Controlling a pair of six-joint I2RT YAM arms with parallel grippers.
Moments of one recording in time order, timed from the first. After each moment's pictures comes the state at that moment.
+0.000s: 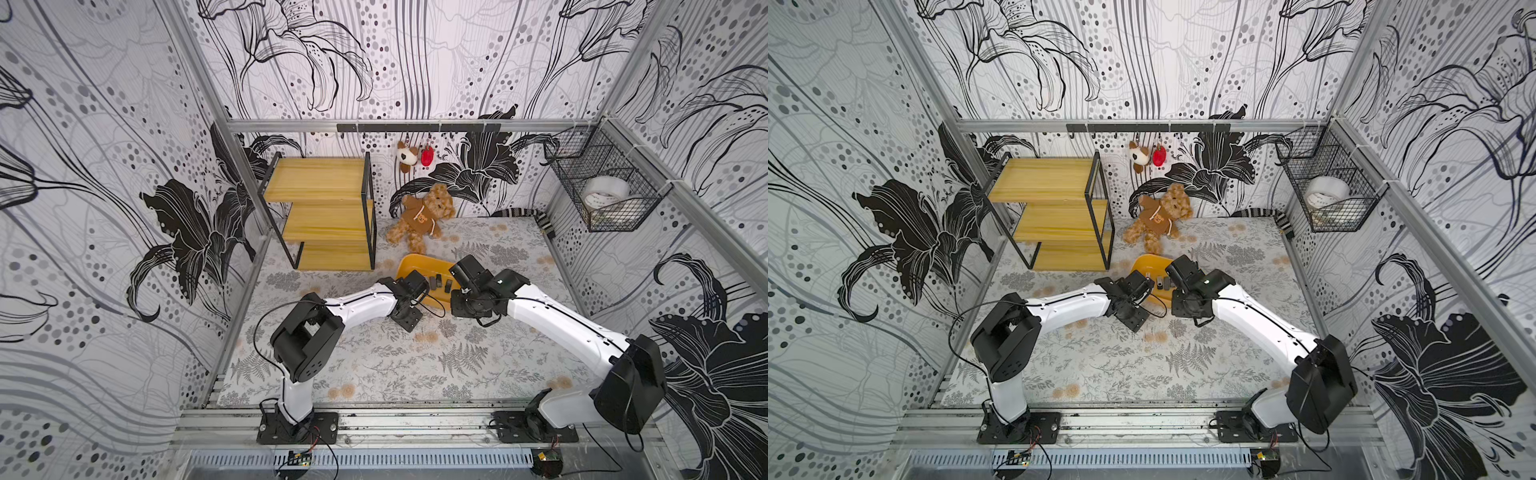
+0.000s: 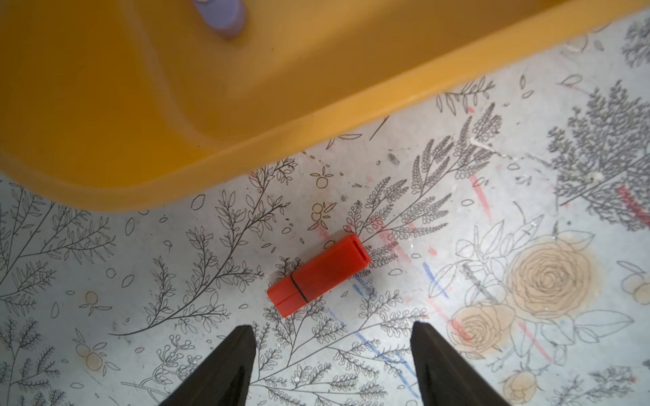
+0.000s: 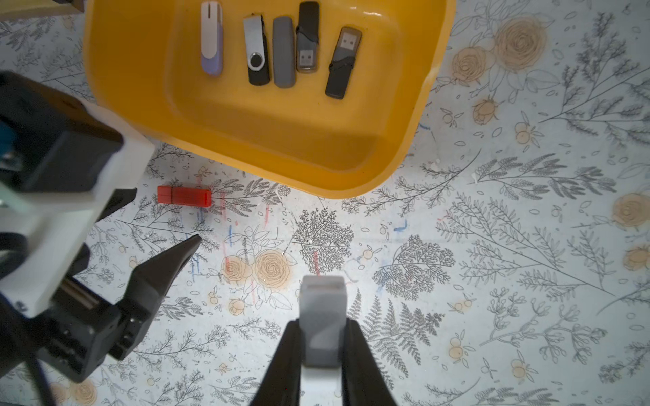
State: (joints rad) left arm -0.77 1.88 1.29 -0.68 -0.13 -0.08; right arm 0.66 1.42 1.19 -0.94 0.12 0.66
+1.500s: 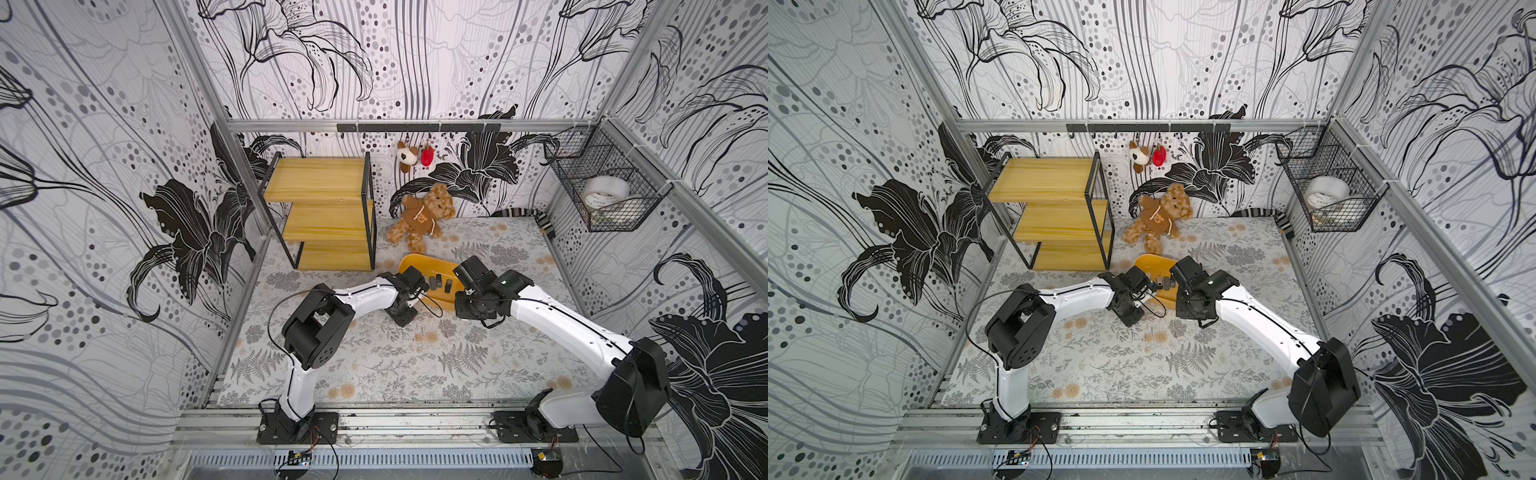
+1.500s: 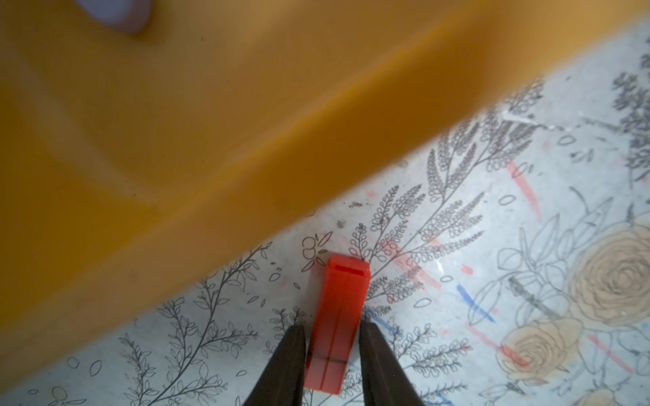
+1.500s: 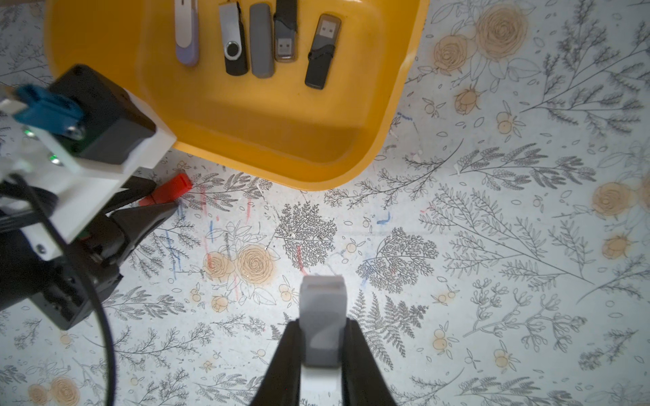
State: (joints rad) left arm -0.70 1.99 1.35 -0.69 -0.02 0.11; right arm 0.63 1.41 1.16 -0.96 0.12 0.64
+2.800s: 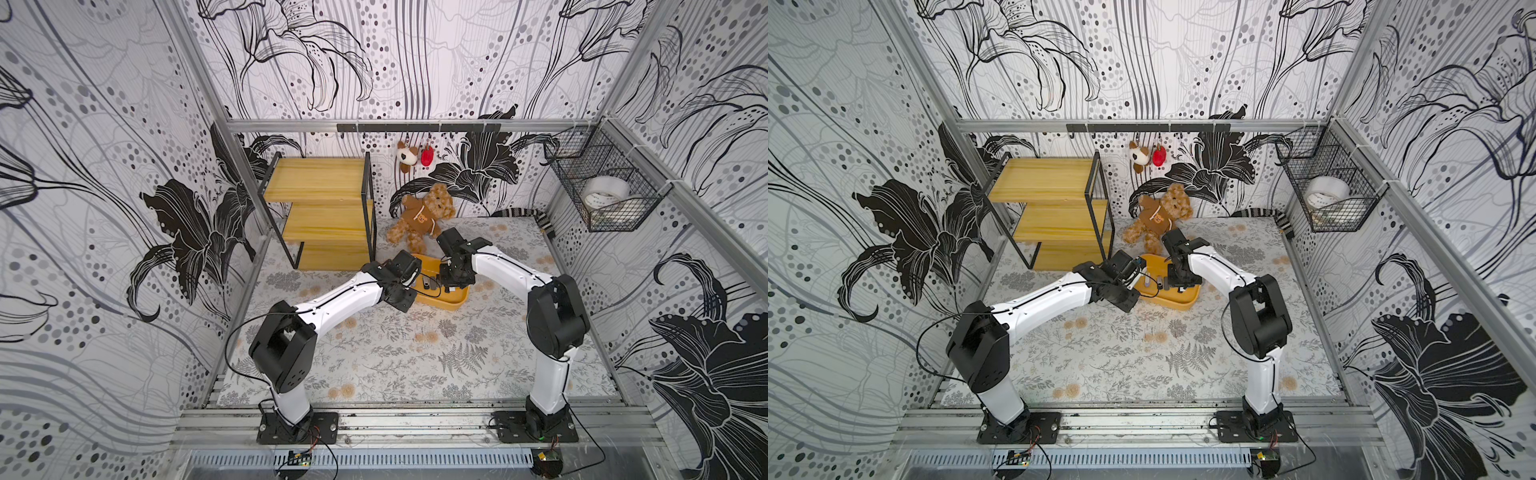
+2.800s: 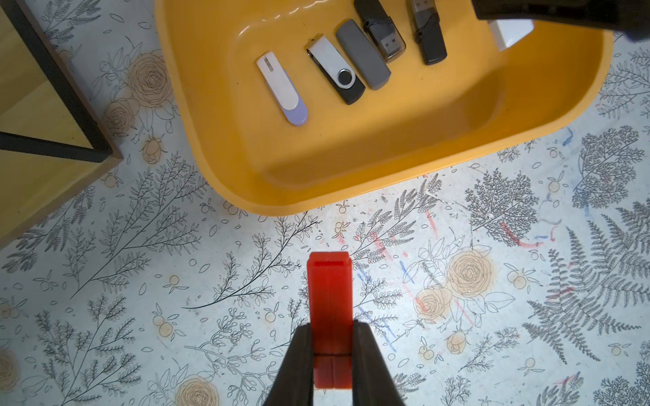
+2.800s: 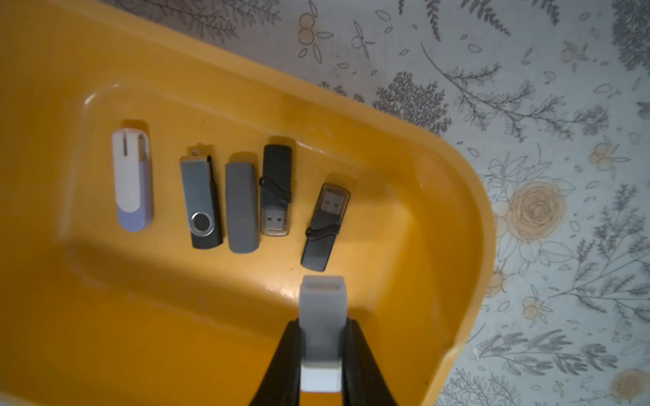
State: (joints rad) left arm -0.69 1.75 1.40 -0.79 -0.07 -0.13; right arm 0.47 1.97 1.59 -0.89 0.16 0.44
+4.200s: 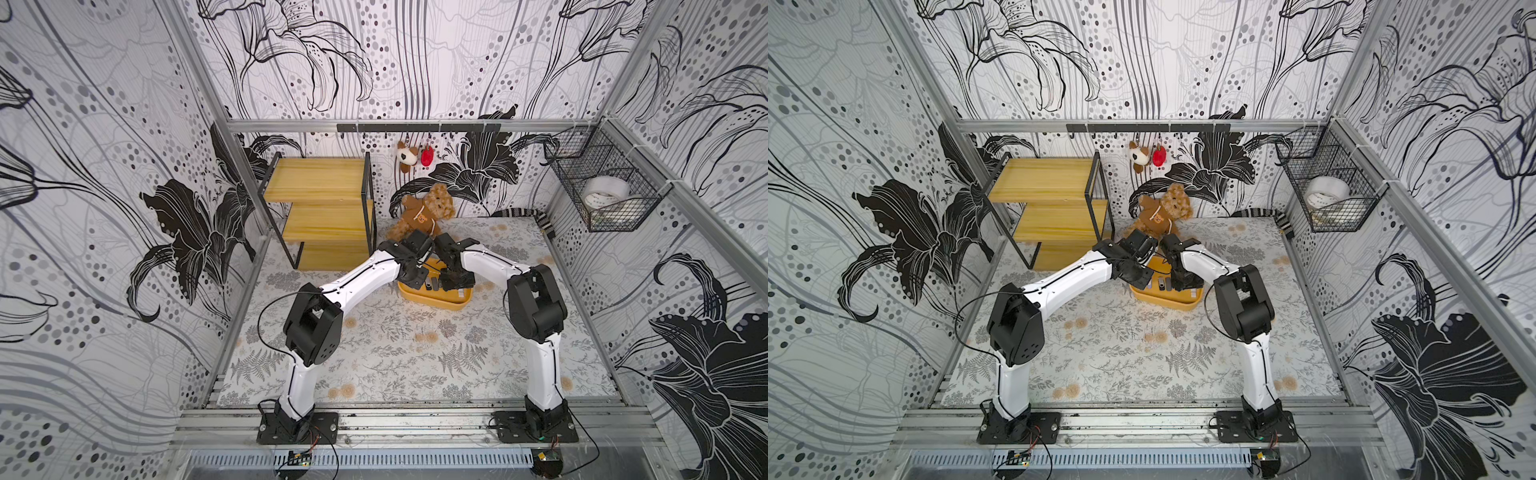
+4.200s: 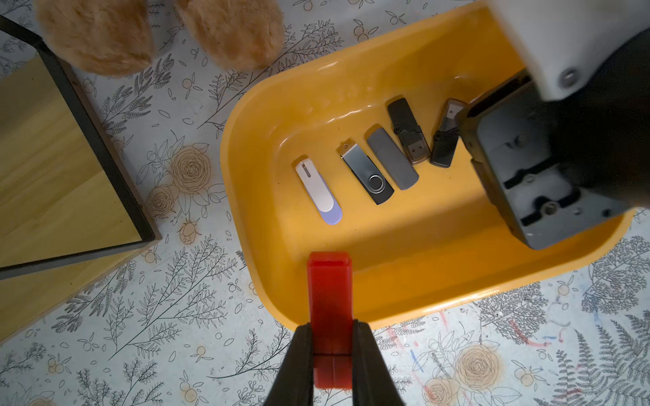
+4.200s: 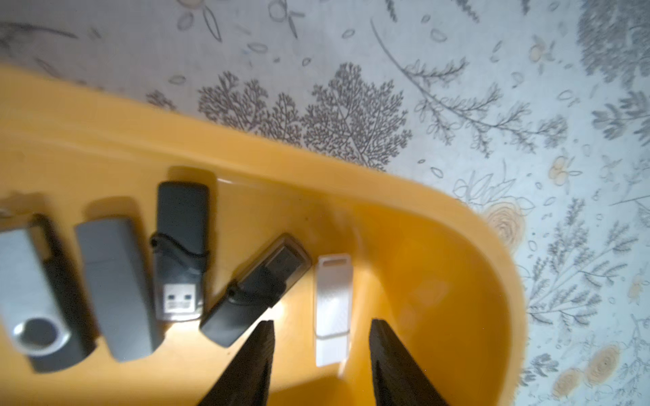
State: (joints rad) left arm -0.67 2.02 1.79 -0.89 -0.11 -0.13; right arm 0.46 2.10 1.66 -0.95 0.31 0.43
